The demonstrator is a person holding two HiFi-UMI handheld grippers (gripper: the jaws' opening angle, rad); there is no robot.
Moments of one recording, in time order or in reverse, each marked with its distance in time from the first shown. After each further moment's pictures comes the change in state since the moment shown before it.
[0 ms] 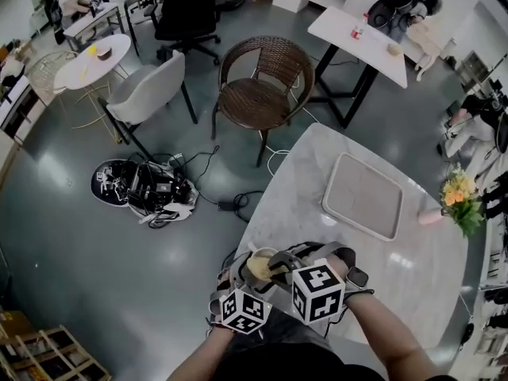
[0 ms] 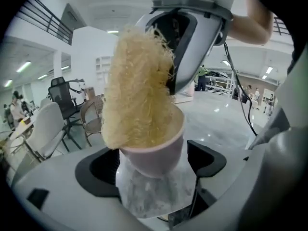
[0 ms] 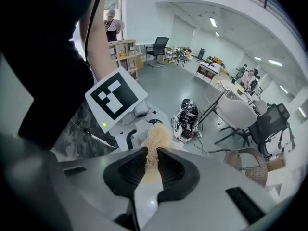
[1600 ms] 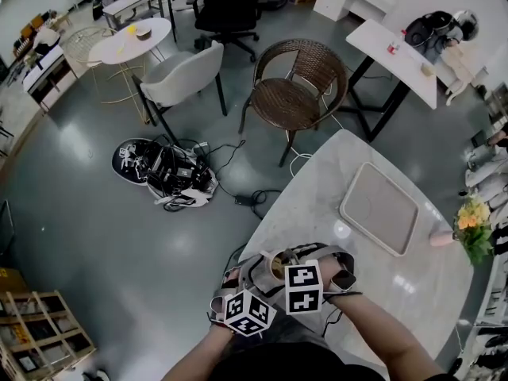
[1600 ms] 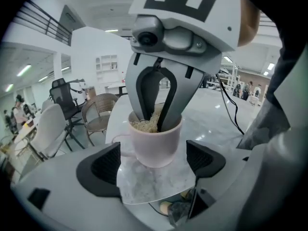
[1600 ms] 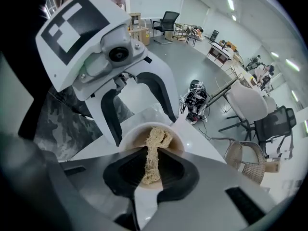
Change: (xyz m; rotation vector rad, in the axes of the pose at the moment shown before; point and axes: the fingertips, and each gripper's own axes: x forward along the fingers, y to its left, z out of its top) left arm -0.015 -0.023 -0.005 0.031 0.041 0.015; right arm 0.055 0.014 -0.046 -0.059 0.258 0.039
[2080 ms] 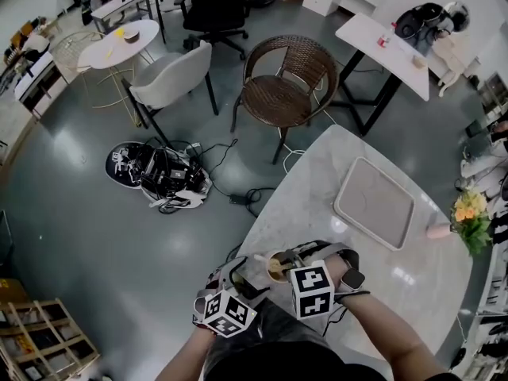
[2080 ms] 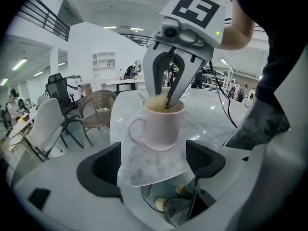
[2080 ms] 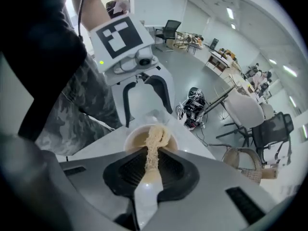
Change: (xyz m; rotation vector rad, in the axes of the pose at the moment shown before) left arm -0.020 0.009 -0.023 -0.033 -0.001 -0.065; right arm -0.022 0.002 -0.002 -0.045 -0.066 -0.027
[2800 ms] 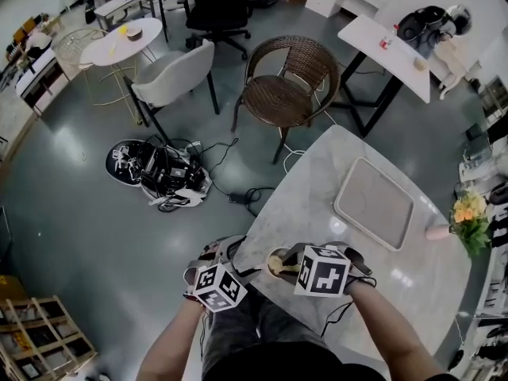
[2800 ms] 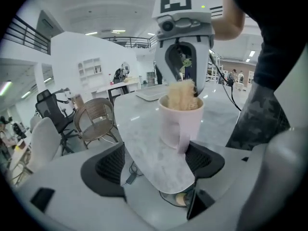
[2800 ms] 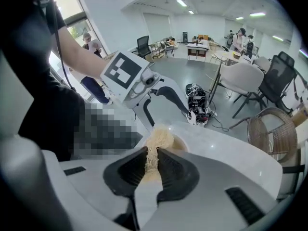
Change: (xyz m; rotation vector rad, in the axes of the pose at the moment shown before) left arm 0.015 0.048 0.005 0.201 0.024 -0.028; right arm -0.021 0.004 0.014 0.400 -0.209 0.227
